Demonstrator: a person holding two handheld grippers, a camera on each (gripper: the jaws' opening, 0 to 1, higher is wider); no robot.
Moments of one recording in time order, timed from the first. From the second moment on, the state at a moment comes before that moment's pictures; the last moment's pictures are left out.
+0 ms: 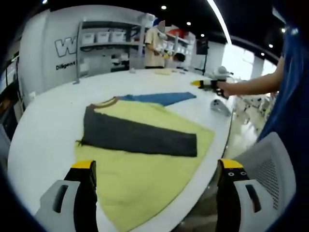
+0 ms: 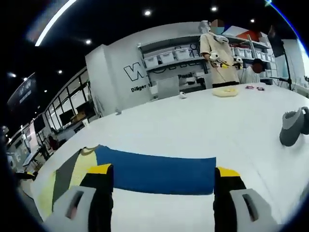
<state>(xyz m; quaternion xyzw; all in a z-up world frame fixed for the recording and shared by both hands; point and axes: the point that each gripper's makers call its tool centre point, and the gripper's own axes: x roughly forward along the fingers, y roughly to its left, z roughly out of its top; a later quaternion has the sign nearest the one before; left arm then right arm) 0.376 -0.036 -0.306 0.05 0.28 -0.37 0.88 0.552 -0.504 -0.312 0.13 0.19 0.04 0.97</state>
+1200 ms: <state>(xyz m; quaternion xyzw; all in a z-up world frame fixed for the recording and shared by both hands) 0.366 -0.043 -0.320 0.06 0.31 -0.35 0.88 0.548 -0.571 -0.389 0.06 0.33 -0.04 0.94</state>
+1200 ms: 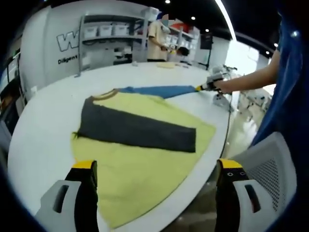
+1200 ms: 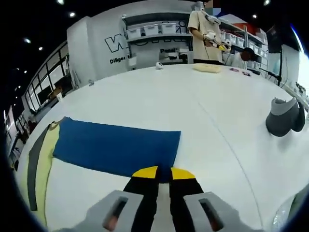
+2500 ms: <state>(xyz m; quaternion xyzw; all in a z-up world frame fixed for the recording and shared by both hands) 0.366 -0.031 -0.312 0.06 0.29 -0.36 0.88 0.575 -0.468 -0.264 0.09 0.19 0.05 0.98</state>
